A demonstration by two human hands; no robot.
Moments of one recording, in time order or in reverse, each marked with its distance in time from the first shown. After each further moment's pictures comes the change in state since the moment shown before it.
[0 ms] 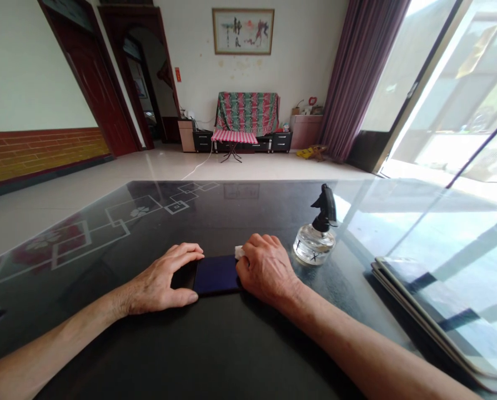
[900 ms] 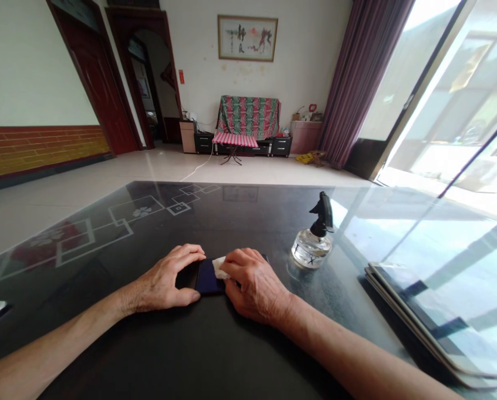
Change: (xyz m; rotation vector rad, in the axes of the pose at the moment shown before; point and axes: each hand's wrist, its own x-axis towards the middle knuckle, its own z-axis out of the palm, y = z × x) left_hand 0.001 0.003 0.002 0.006 0.021 -0.022; right_hand -0.012 -0.011 0.001 0.354 -0.008 -0.289
